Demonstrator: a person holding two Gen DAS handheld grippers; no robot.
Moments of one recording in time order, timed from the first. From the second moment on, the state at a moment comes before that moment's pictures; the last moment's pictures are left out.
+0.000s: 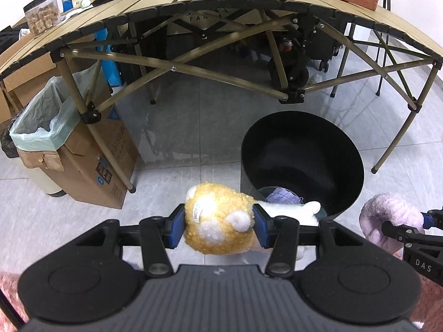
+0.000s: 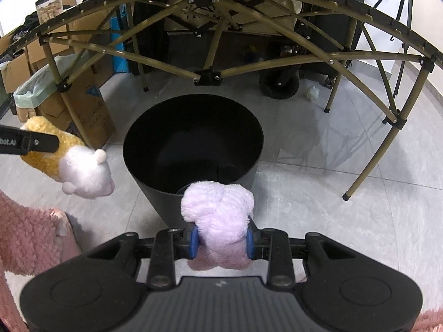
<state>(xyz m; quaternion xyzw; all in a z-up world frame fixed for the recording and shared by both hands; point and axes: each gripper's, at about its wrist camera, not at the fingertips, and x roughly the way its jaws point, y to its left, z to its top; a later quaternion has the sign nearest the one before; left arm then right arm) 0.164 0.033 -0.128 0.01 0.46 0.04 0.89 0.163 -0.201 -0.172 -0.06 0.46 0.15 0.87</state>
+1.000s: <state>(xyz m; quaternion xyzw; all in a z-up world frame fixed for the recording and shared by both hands) 0.212 0.074 -0.127 -0.02 0.46 0.12 0.88 0.268 -0.115 -0.161 -0.07 0.45 0.18 0.87</state>
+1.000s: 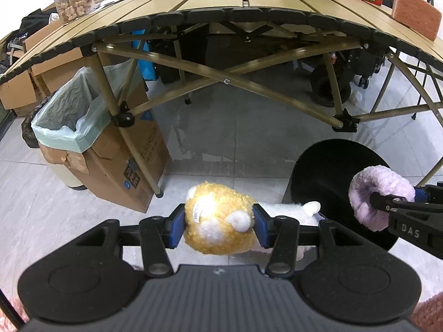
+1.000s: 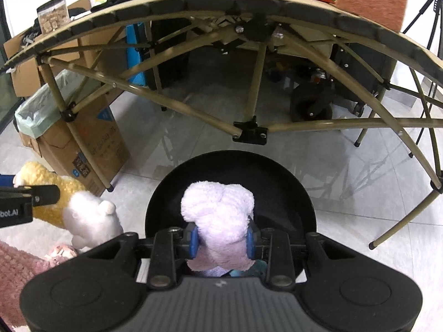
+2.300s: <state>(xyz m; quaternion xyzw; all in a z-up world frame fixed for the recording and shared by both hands) 0.233 0.080 -0.138 0.00 0.47 0.15 0.87 0.312 -0.109 -0.206 -0.06 0.53 0.13 0.84</state>
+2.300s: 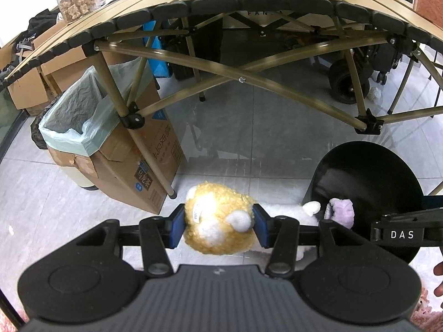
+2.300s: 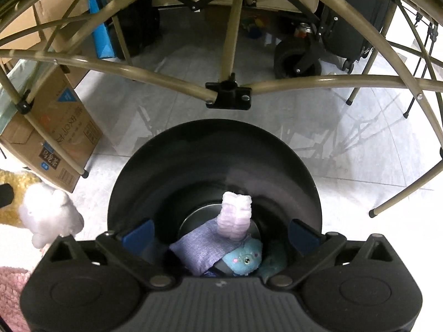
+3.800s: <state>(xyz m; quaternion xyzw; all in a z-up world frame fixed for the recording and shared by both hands) 0.238 0.039 -0.124 0.01 0.45 0.11 0.89 0.303 -0.161 -0.171 -0.04 0.49 0.10 0.86</state>
